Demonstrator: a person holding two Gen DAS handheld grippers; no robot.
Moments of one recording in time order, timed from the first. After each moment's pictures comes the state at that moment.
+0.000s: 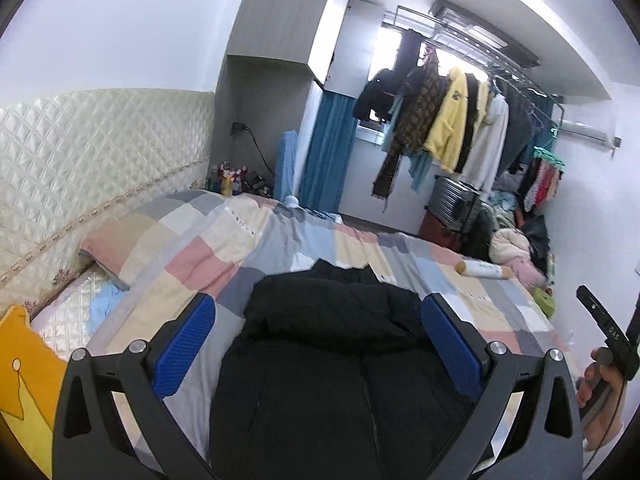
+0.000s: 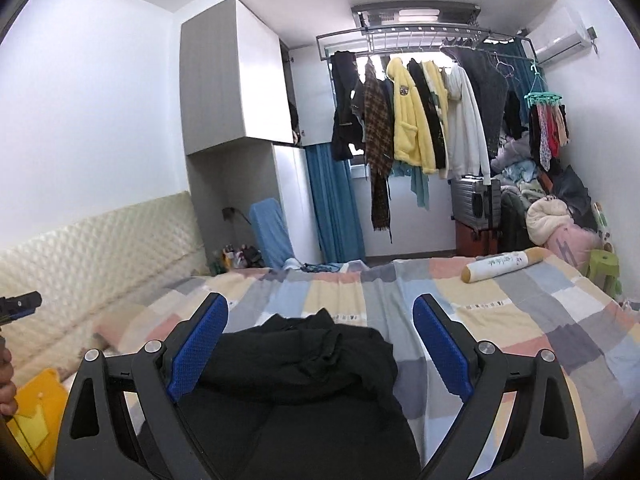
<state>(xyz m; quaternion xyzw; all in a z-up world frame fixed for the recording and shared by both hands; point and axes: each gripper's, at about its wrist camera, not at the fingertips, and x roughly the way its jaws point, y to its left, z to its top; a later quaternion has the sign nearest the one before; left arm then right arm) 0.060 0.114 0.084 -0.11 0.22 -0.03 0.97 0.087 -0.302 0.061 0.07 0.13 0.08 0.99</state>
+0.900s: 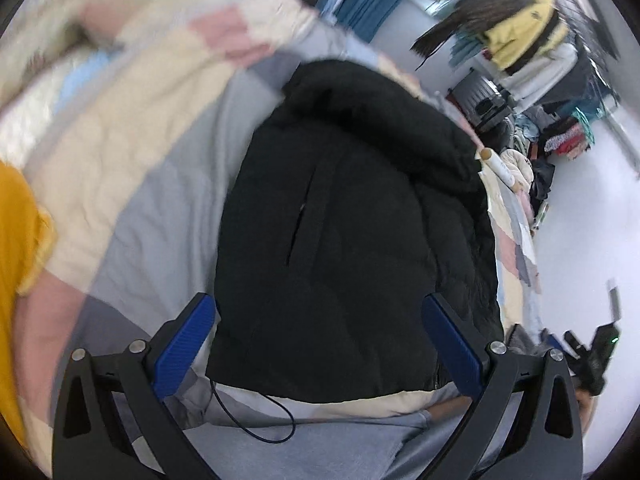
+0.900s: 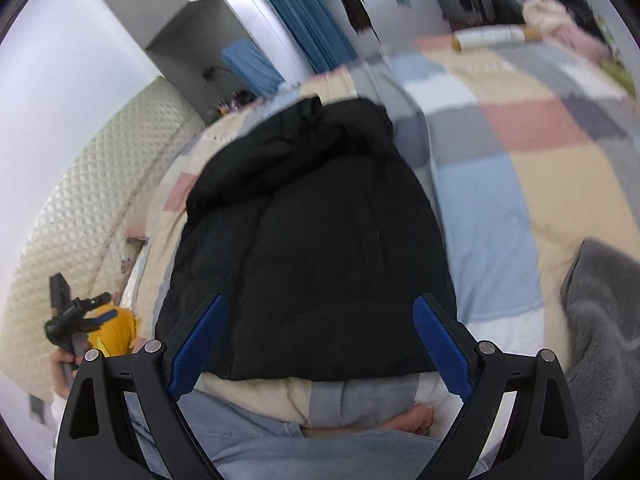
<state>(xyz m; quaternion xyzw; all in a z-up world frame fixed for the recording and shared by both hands) 0.085 0.199 -0.144 -0.26 0.50 -0.07 0.82 0.068 -0.357 -0.130 0.21 0.44 0.14 0.86</state>
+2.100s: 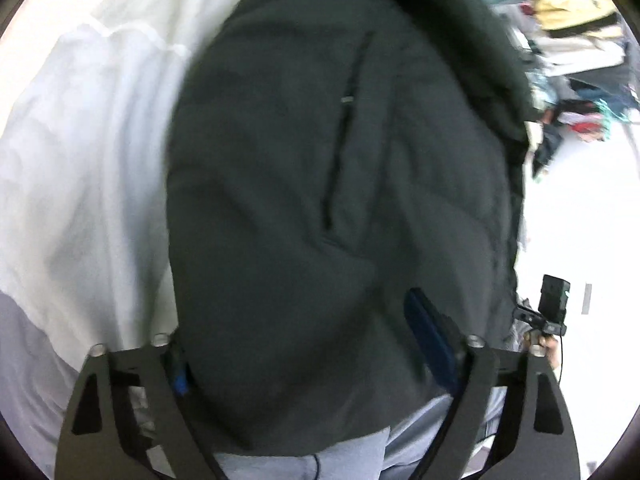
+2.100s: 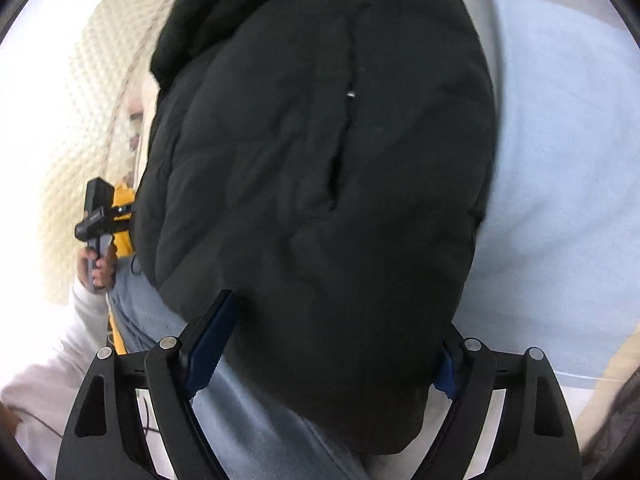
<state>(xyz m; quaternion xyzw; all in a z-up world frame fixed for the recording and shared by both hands) 0.131 0.190 -0.242 -0.30 0.62 -0.14 0.71 0.158 -0.377 -0.255 0.17 0.66 0.30 0.67</state>
